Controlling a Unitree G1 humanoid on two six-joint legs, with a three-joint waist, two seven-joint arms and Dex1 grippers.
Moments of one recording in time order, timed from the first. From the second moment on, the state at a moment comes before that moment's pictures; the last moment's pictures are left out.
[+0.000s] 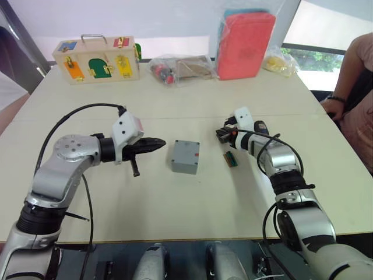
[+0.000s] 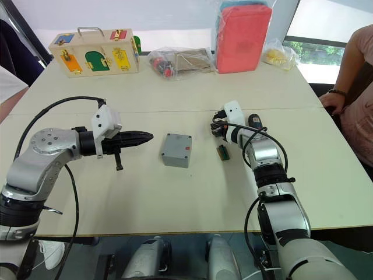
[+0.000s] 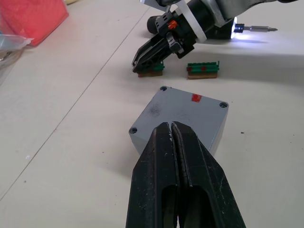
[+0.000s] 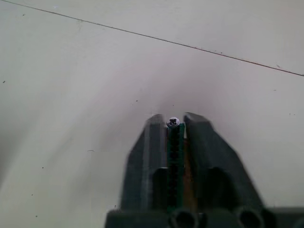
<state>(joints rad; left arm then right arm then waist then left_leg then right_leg) -0.47 0.73 -0.02 -0.28 -0.40 0.50 -0.99 -0.80 -0.34 0.02 0.54 0.16 0.51 0.51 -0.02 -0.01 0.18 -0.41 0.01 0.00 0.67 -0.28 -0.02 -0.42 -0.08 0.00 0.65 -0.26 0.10</state>
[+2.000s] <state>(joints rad) -0.47 0.71 -0.04 -0.28 -0.40 0.50 -0.98 -0.80 -0.35 0.02 0.51 0.14 0.54 0.54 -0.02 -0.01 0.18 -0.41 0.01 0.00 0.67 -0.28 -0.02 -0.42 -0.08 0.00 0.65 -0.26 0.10</state>
